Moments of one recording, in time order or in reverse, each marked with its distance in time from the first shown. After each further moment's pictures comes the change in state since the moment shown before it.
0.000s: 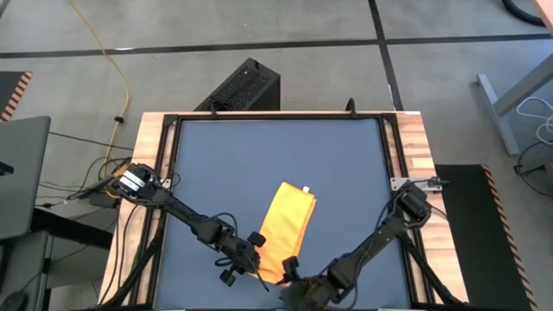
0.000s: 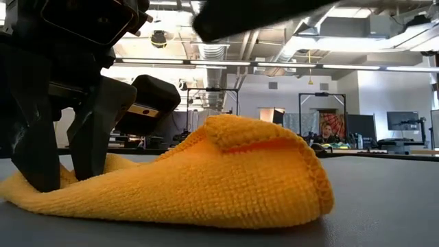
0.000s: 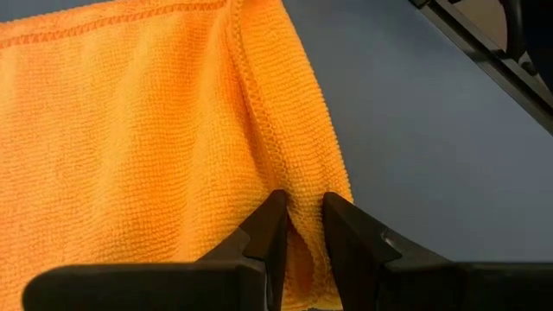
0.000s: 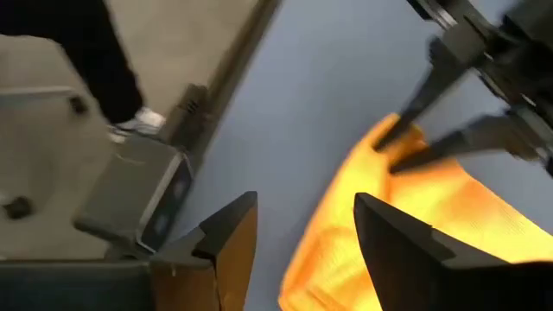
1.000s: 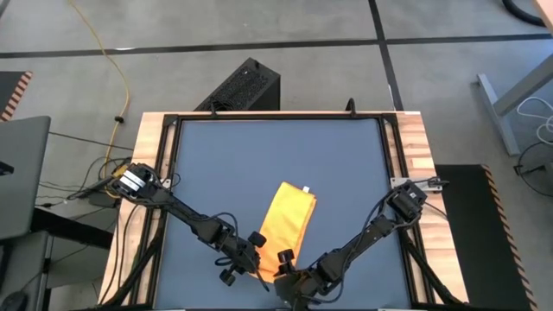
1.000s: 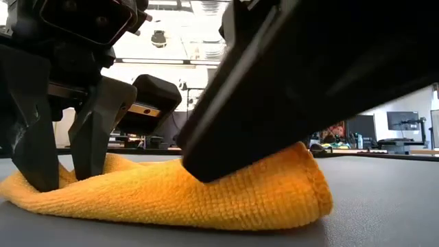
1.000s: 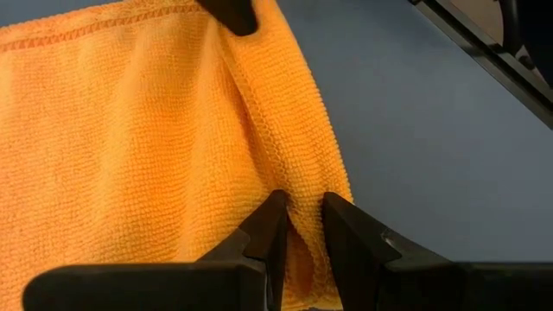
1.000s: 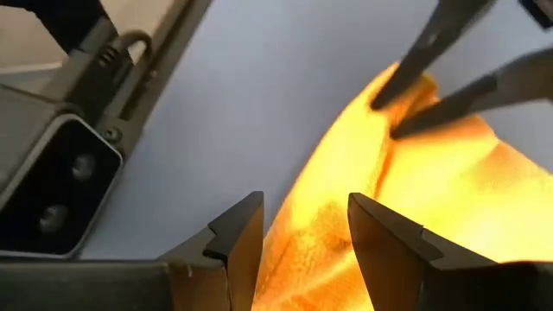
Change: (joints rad) left arm 0.003 0.000 0.000 -0.006 0.011 0.024; right arm -0.061 0.063 0.002 -0.026 -0.070 0.041
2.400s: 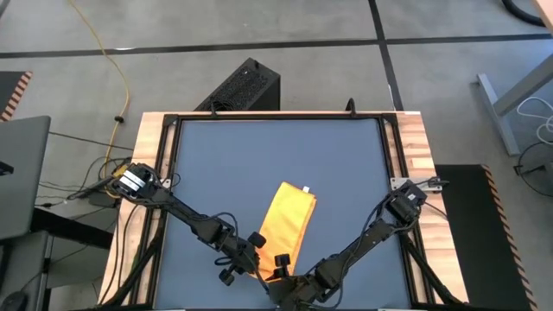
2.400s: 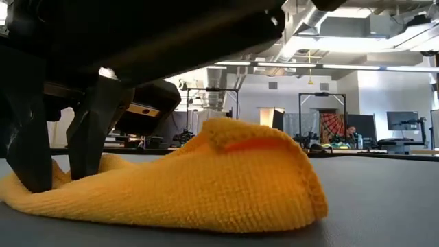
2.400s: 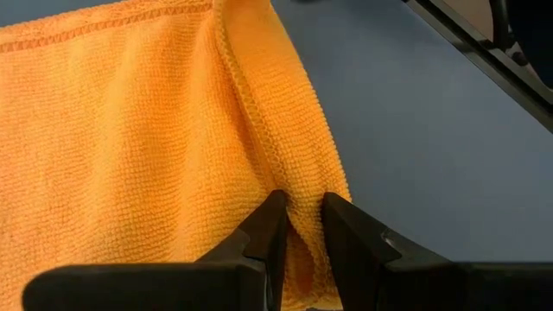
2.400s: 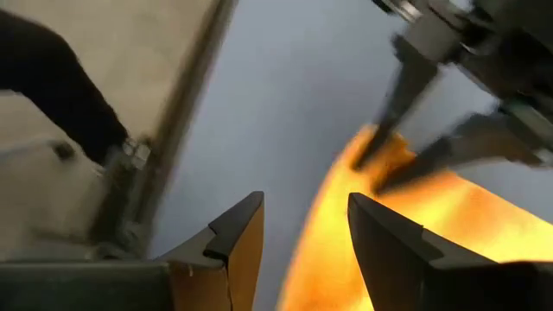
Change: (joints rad) left arm -0.001 0.000 0.000 -0.004 0.018 0.011; right arm 0.018 0.044 0.104 0.044 0.094 0.098
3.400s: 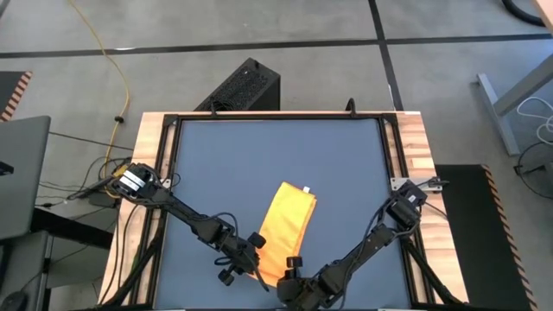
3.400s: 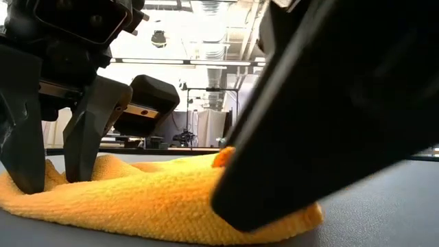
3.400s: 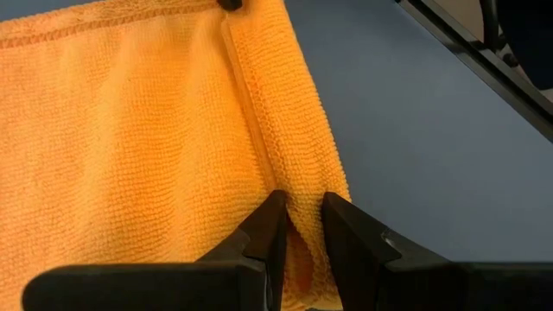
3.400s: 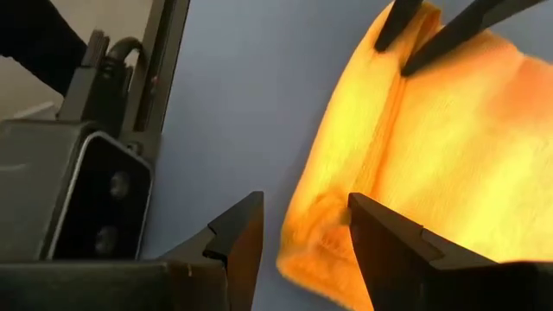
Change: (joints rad) left arm 0.000 0.000 0.000 -0.004 0.020 -0.007; right arm 0.038 0.018 0.001 -0.185 -0.022 0.220
